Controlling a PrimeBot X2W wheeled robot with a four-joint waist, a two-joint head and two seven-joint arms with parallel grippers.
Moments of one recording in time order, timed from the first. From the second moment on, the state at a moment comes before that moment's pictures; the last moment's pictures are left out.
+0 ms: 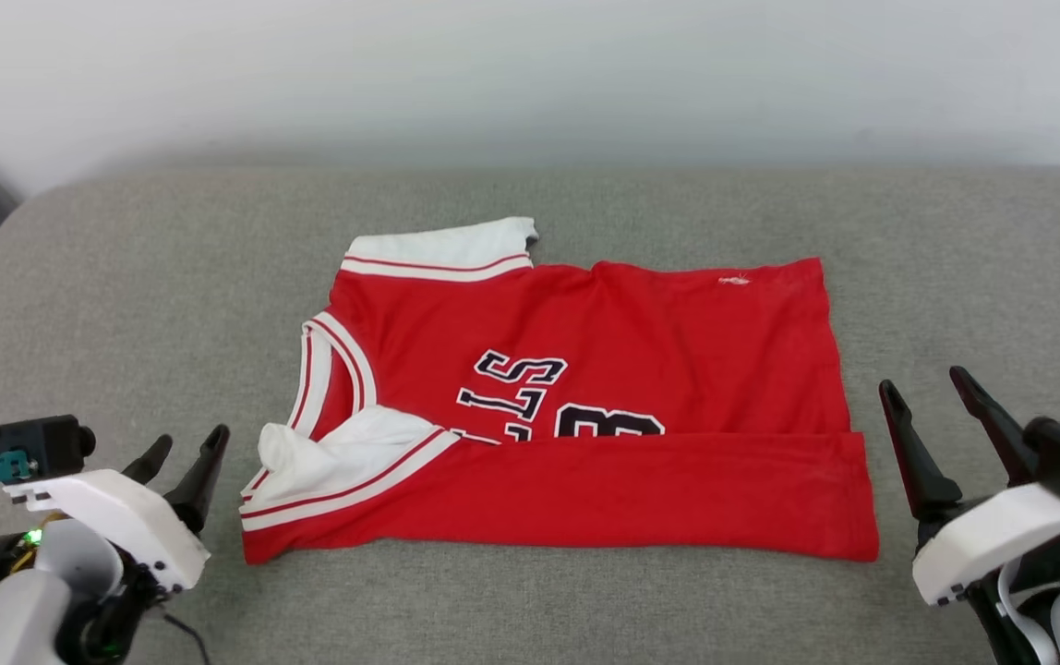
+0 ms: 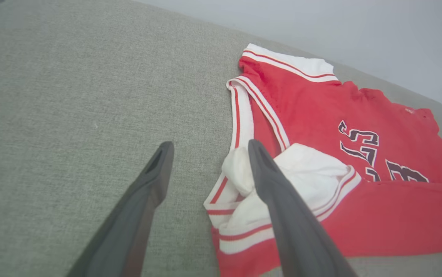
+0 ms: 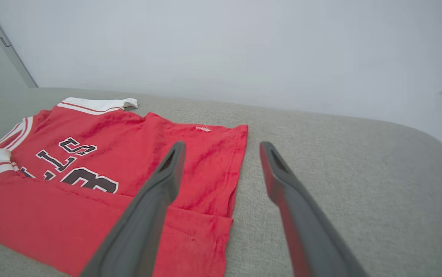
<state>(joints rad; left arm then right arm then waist) -0.30 0.52 -0.29 0.48 -0.90 -0.13 0.05 -0.14 -0.27 0.07 0.14 0.27 0.13 -0.04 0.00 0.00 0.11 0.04</state>
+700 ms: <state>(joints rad) -0.22 0.74 -0.34 0.35 -1.11 -0.12 0.55 -0.05 -0.15 0.03 -0.03 0.24 0.13 0.00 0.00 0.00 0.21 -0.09</state>
